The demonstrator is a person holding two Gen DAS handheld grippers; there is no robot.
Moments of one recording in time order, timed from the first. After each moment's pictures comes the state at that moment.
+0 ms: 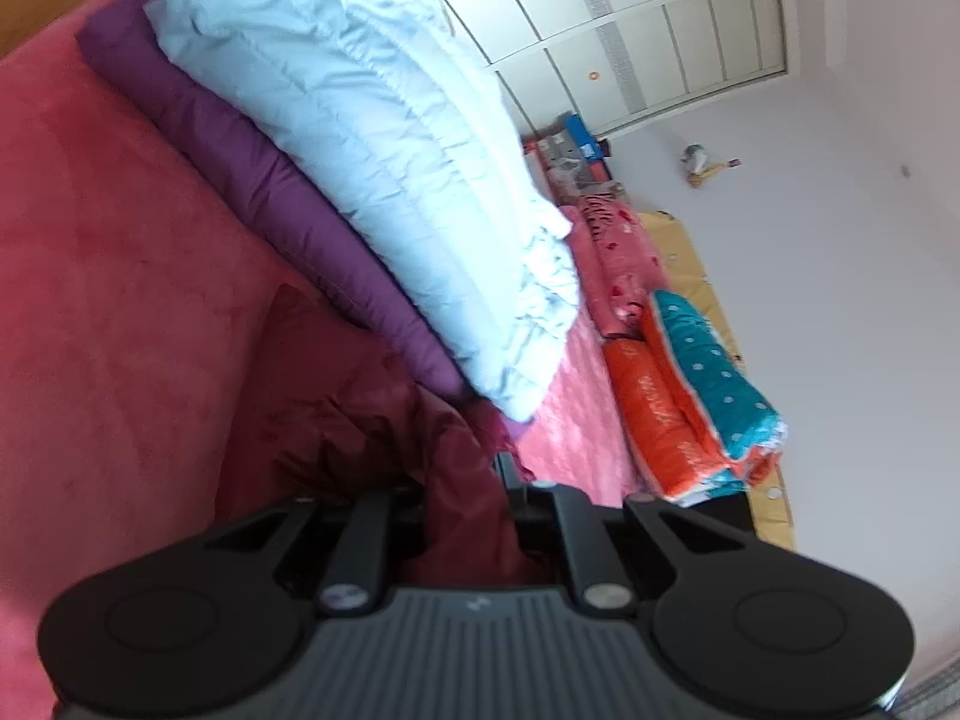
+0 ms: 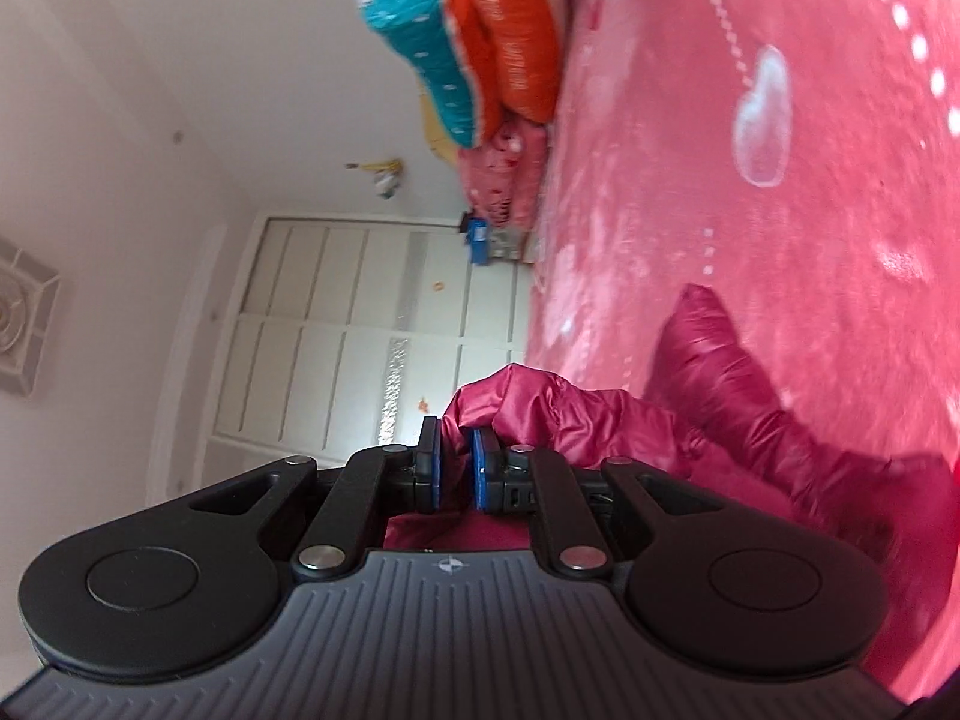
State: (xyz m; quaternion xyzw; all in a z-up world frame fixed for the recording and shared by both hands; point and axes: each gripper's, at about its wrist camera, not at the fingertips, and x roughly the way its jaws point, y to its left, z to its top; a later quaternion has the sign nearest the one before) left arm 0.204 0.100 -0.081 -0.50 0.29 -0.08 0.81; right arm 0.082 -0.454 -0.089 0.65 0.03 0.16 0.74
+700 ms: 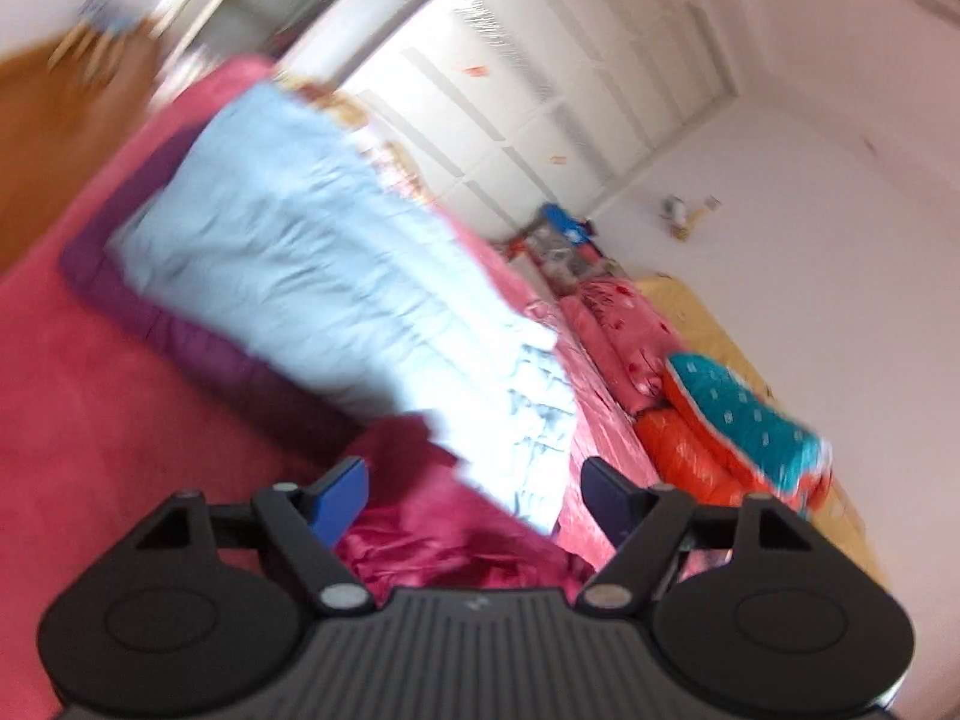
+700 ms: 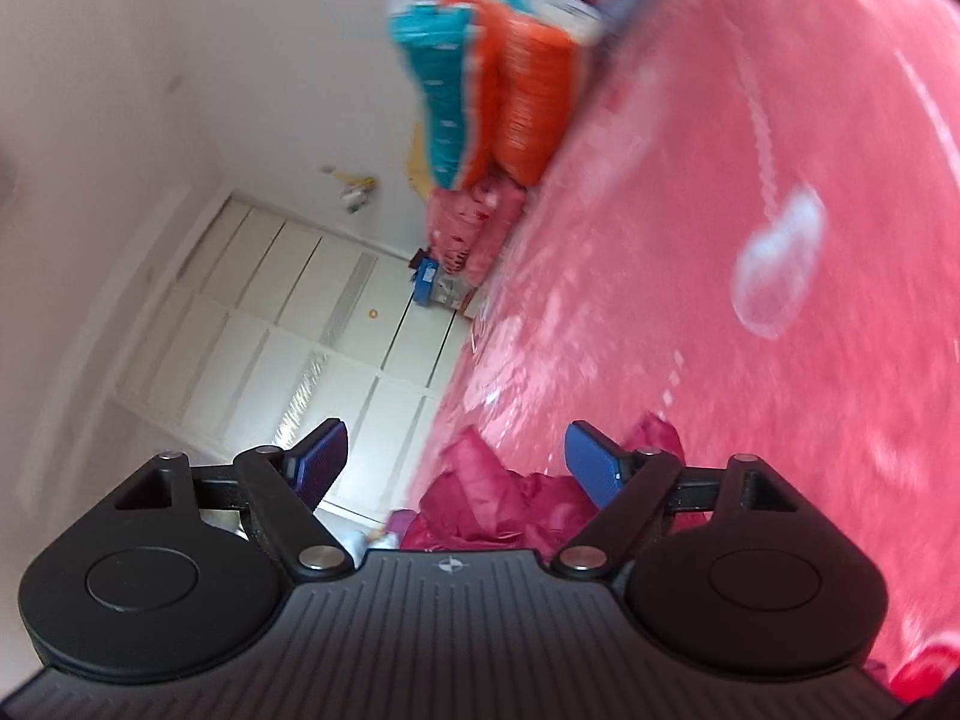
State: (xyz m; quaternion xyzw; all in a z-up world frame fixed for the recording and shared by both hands) left arm 0.182 0.106 -0.026 -0.38 0.19 -0.04 0.91; right arm 0.115 -0.451 -0.062 0.51 0.02 0.07 0.86
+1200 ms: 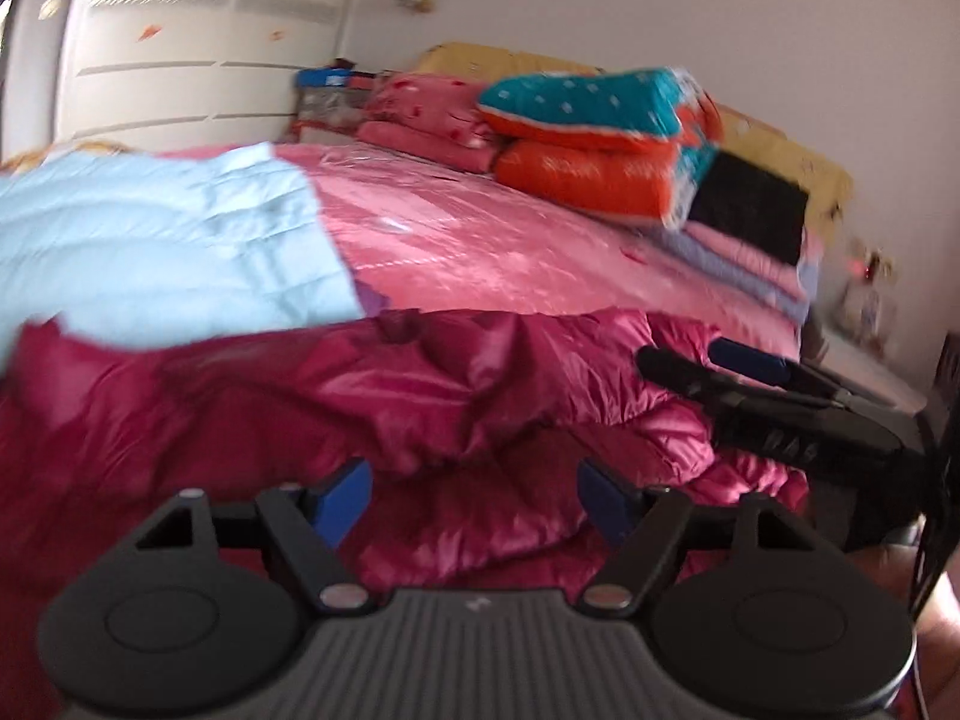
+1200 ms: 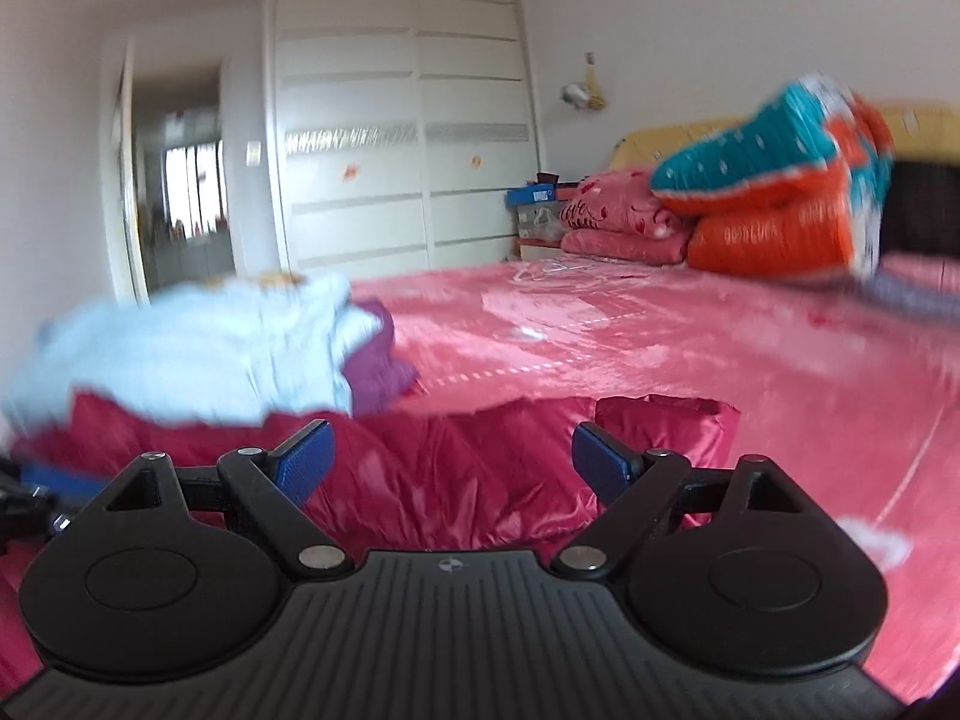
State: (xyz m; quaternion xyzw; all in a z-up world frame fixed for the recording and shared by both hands) left arm 0.225 -0.070 -0.066 -0.05 0.28 -0.22 0.93; right arm 0.144 -0.274 -0.010 -0.01 0.09 0.09 0.99
